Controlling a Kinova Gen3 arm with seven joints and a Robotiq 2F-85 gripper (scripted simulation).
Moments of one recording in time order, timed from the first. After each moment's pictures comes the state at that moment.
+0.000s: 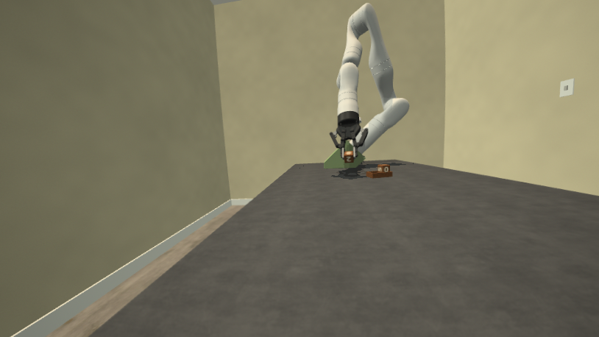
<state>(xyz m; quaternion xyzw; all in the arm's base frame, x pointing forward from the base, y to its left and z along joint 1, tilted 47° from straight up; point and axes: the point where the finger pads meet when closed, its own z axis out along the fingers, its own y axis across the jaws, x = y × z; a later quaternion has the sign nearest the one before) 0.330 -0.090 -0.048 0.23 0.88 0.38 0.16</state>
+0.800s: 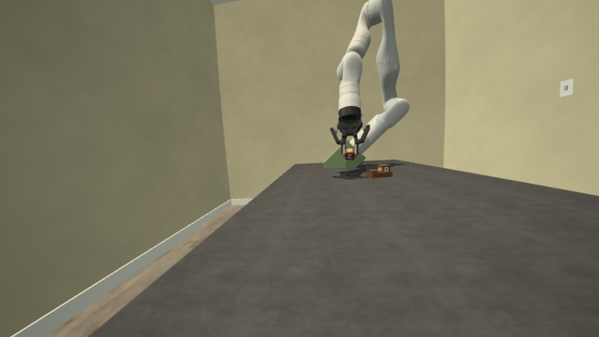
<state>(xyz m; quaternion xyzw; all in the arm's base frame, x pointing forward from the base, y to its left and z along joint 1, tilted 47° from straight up) 0.337 -0.098 -0.039 0.20 0.90 0.38 0.12</state>
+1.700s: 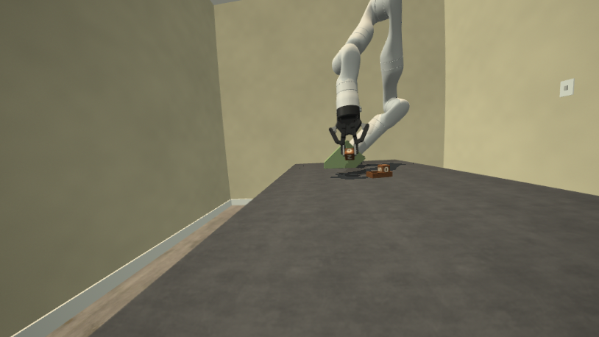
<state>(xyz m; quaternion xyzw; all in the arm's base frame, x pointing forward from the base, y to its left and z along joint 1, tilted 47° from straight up) 0.337 -0.098 -0.040 0.18 0.90 0.40 0.05</state>
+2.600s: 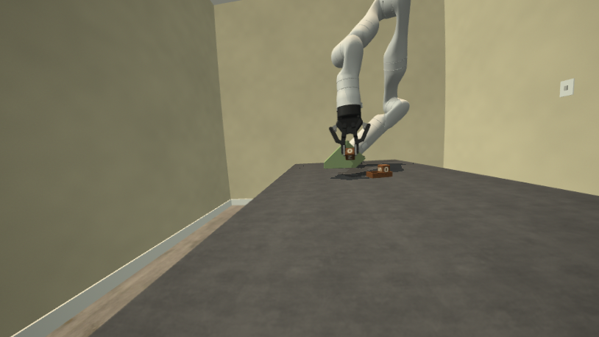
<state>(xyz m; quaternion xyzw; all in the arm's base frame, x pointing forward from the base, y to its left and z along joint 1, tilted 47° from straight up) 0.341 -0.099 -0.039 0.15 0.91 0.40 0.00</state>
